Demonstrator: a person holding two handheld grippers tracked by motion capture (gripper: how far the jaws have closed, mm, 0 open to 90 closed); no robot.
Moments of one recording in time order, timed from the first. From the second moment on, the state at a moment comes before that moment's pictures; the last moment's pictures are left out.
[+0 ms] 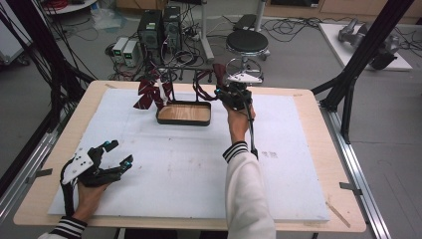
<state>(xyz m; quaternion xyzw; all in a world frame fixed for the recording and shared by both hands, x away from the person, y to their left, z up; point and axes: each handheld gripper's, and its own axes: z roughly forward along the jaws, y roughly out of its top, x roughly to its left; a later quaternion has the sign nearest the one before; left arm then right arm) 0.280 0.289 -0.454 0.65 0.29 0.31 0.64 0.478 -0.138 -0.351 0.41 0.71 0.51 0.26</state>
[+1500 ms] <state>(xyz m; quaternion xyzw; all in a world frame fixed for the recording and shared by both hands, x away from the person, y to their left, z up) 0.279 0.287 -0.454 0.65 0.29 0.31 0.63 0.325 -0.234 -0.353 0.35 0.70 0.55 0.27</state>
